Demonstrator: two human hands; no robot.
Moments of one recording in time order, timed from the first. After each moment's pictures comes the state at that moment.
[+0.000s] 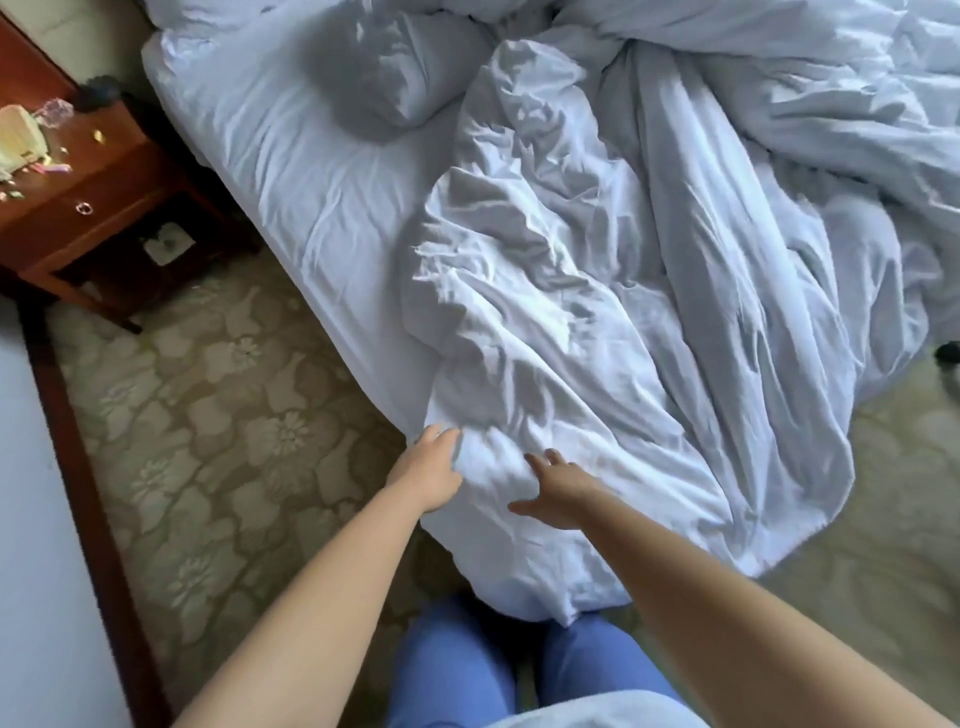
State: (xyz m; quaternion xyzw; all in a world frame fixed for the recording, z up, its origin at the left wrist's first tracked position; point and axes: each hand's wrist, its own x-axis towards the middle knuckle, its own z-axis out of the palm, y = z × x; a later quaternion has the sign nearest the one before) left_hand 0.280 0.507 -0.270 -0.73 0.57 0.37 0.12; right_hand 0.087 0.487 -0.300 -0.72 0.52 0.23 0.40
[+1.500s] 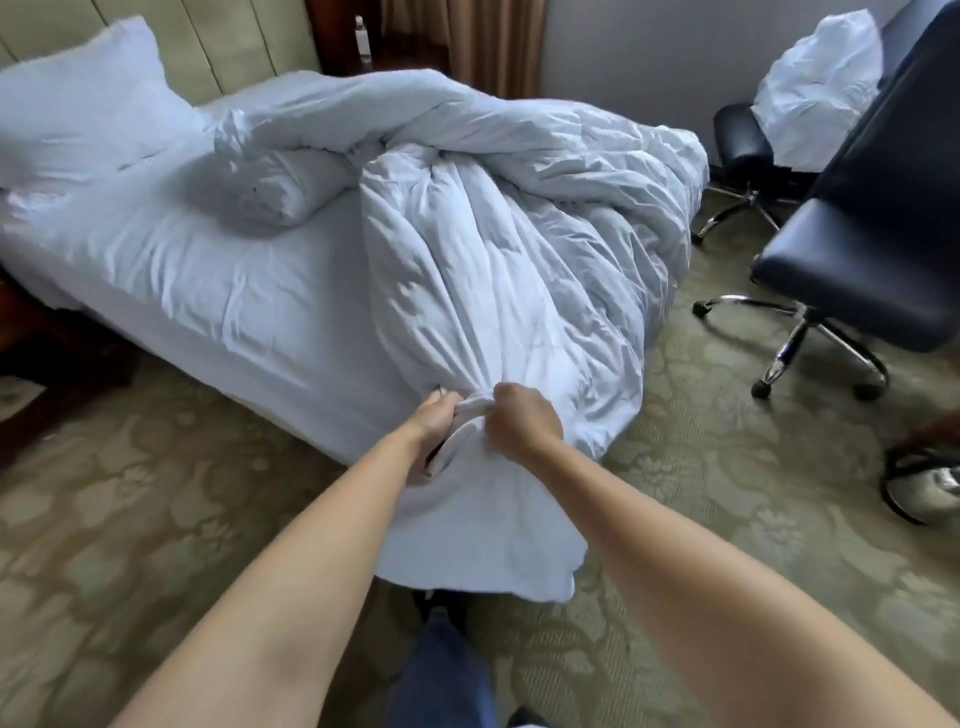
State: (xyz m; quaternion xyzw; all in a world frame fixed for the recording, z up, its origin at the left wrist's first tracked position) left_hand 0.273 0.644 -0.179 -0.60 0.41 0.66 -0.20; right_hand 0.157 0.686 -0.142 -0.58 0.76 -0.11 0.26
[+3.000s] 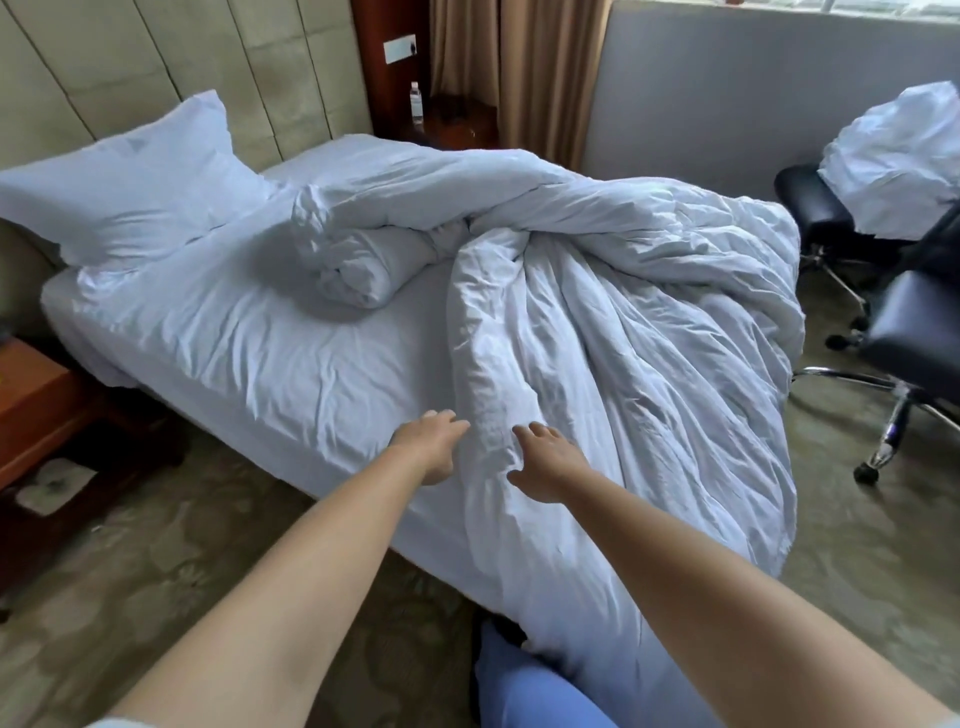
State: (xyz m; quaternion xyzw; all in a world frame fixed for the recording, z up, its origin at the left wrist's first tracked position) left_hand 0.485 0.371 -0.149 -0.49 0.85 0.12 0.17; right_hand 0.315 0.429 -0.163 -0.67 0.71 0.04 0.22
